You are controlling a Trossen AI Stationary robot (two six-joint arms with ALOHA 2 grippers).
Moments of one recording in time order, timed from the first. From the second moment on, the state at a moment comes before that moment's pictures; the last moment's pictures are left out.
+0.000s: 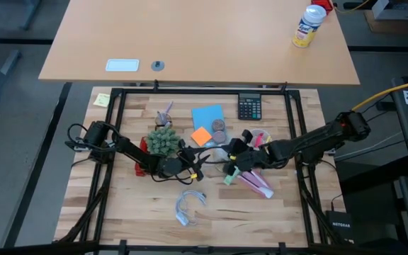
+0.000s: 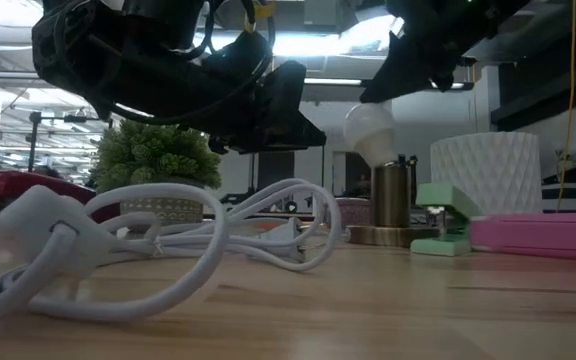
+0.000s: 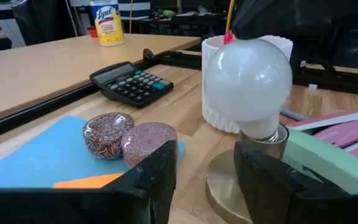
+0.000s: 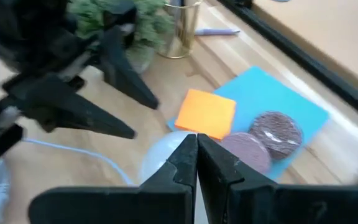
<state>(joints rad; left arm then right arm) -0.25 1.93 0.75 0.97 -0.80 -0.15 0.30 1.44 0.90 -0.25 0.65 0.50</state>
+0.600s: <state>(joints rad) -0.25 1.93 0.75 0.97 -0.80 -0.15 0.44 1.44 0.90 -0.37 0.81 0.66</state>
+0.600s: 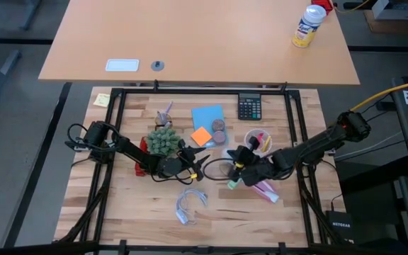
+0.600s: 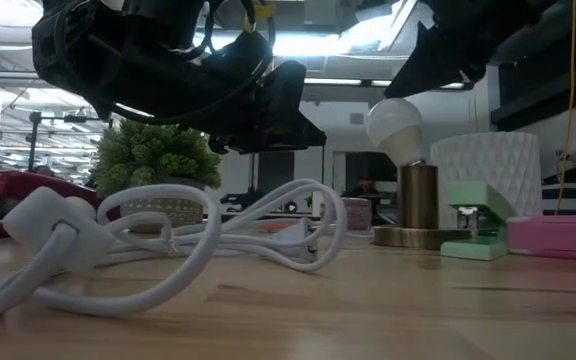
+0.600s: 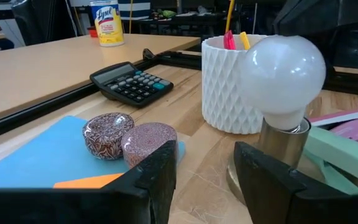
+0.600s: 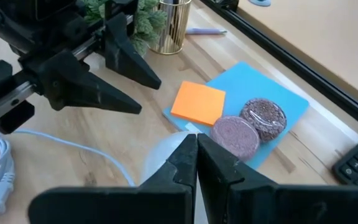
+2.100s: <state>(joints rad) -0.25 1.93 0.94 0.23 -0.45 -0.48 0.46 1.44 0.90 -0.37 0.85 0.68</state>
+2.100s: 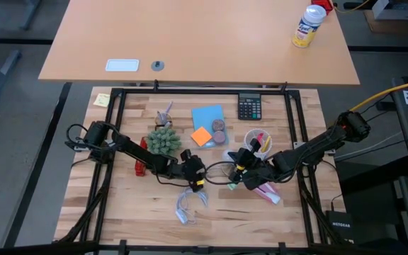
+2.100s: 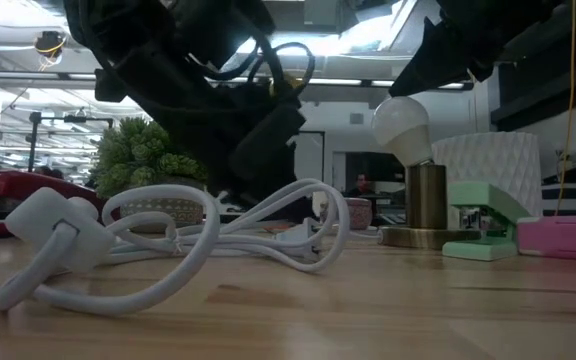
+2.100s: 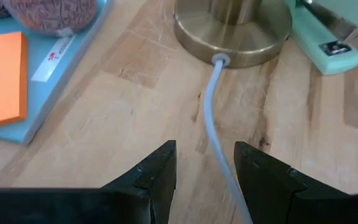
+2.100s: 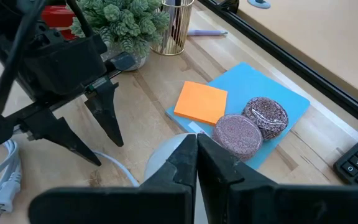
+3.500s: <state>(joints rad) -0.28 1.93 0.94 0.05 -0.47 -0.64 0.47 1.44 0.90 -0.36 0.81 0.70</state>
